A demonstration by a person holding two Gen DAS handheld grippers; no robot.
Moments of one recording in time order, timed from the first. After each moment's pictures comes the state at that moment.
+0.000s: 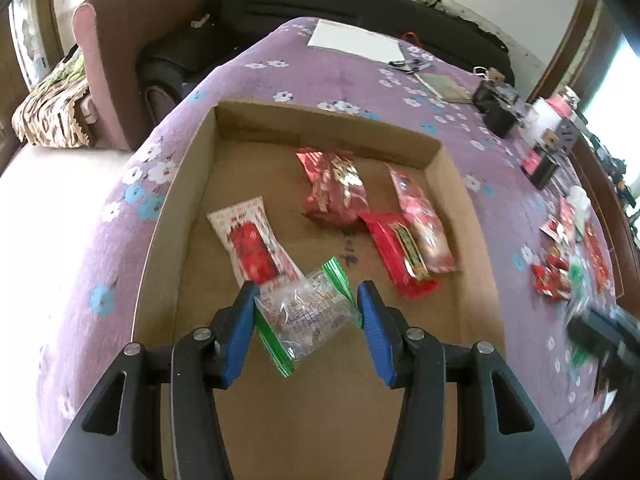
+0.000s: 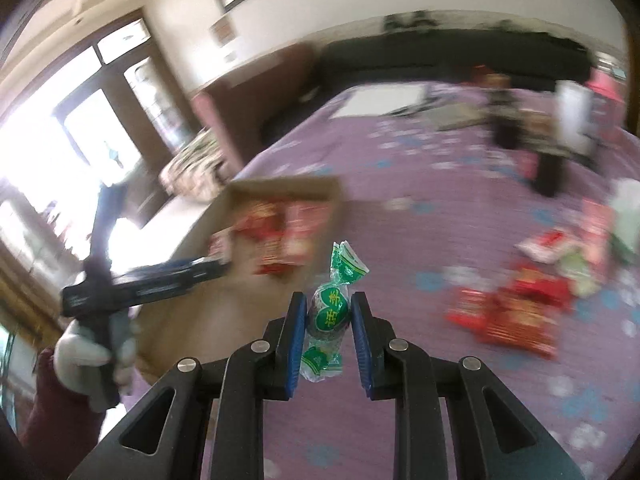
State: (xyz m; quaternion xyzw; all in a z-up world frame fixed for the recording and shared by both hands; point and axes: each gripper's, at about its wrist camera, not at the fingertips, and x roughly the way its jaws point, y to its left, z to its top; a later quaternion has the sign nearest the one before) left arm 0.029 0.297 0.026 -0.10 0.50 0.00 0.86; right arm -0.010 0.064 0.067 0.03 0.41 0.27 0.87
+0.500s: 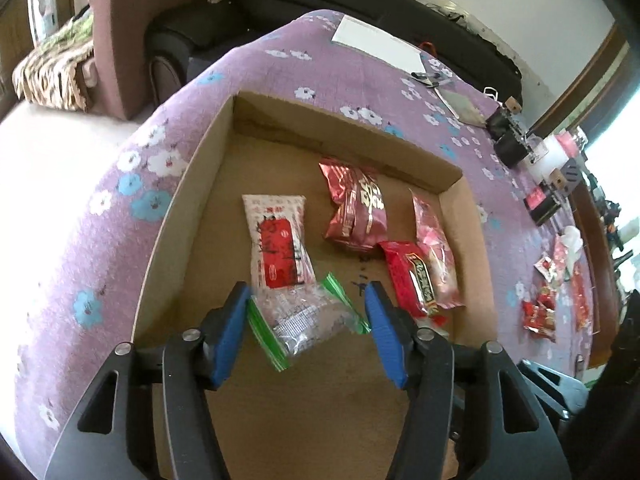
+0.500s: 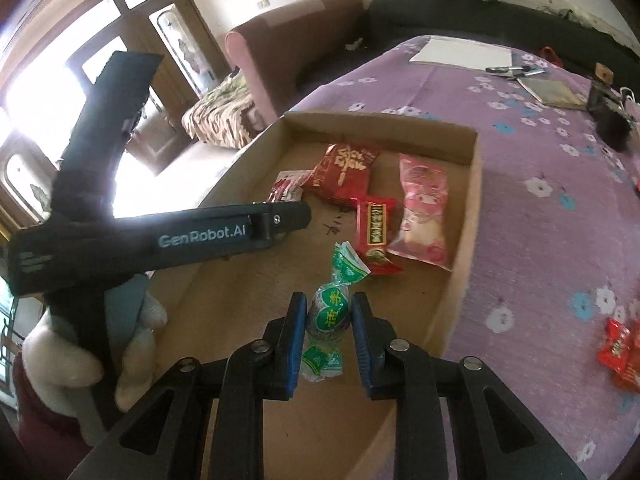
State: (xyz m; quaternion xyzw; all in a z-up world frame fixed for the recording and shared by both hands) left arm 0.043 0.320 0.020 -0.18 0.51 0.00 0.84; right arm 0.016 0.162 0.021 -0.01 0.46 0.30 0.84
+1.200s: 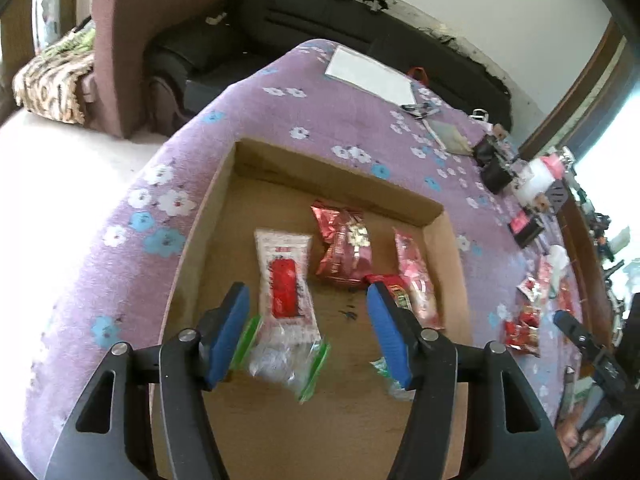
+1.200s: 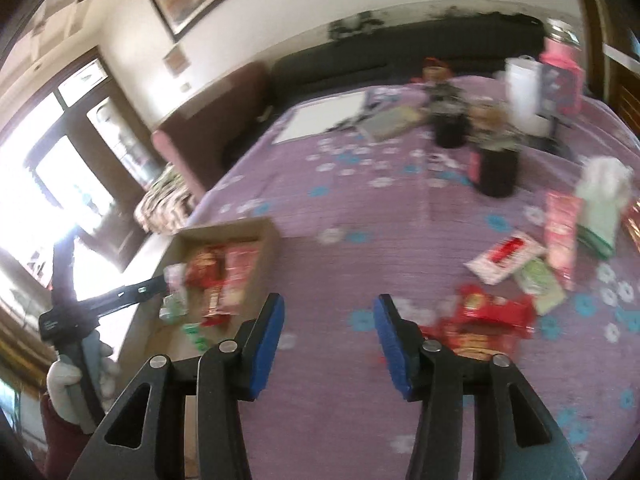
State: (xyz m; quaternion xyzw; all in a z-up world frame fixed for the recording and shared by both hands) left arm 0.045 0.330 0.042 -0.19 0.46 -0.01 0.87; right arm 0.033 -0.026 0.068 0.11 0.40 0.17 0.89
